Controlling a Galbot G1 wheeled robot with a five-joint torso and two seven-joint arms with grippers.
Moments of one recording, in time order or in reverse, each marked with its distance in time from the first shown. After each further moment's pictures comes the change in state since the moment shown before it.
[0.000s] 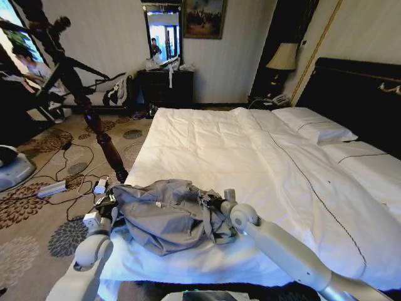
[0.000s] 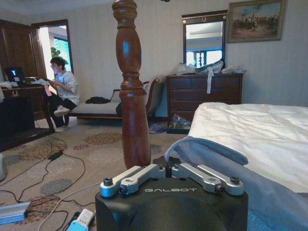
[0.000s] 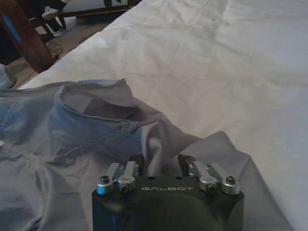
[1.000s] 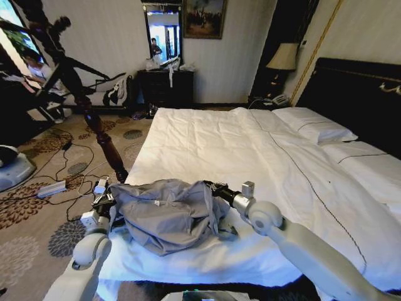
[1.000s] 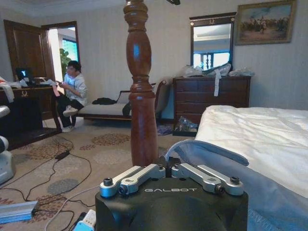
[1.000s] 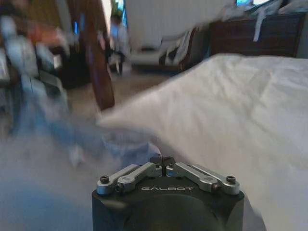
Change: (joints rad) left arm -0.002 0.004 -0.026 0.005 -0.024 -0.002 -0.012; right arm -0.281 -0.208 0.175 0.306 -0.284 0.163 -0.263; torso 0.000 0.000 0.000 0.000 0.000
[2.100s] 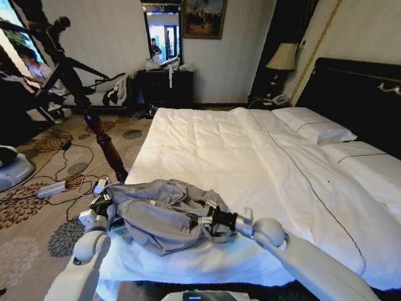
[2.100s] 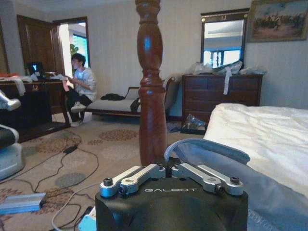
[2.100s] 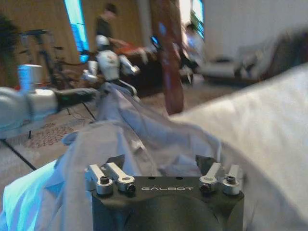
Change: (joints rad) left arm -0.045 -0.012 0.000 0.047 -0.008 0.006 -0.014; right arm 0.131 0.057 -0.090 -0.169 -0.020 0.129 -0.404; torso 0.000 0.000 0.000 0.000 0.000
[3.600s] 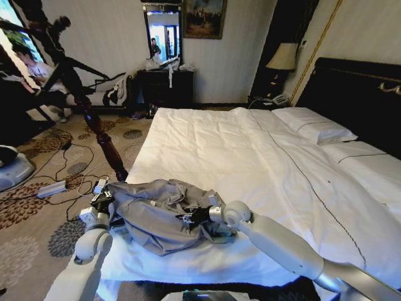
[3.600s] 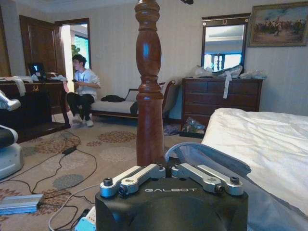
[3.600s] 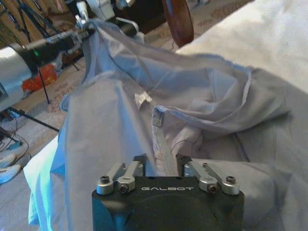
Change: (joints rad) left arm -0.008 -0.005 0.008 -0.037 -0.012 0.025 -0.030; right arm 0.279 0.144 -0.216 -0.144 0.195 -0.383 0.088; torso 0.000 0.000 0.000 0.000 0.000
